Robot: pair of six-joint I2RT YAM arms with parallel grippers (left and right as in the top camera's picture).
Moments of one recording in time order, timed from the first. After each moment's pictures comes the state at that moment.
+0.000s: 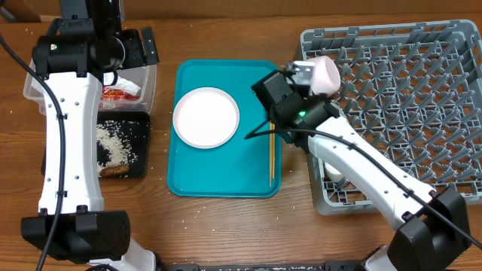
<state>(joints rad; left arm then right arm) 0.05 1.76 1.96 -1.10 0.06 -0.14 0.64 1.70 1.41 -0.75 0.48 0.62</state>
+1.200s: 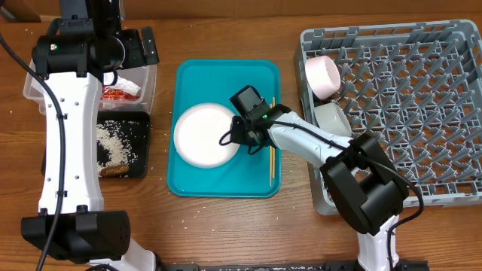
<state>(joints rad) 0.05 1.76 1.96 -1.10 0.06 -0.14 0.66 2.08 1.39 -0.52 -0.09 0.78</state>
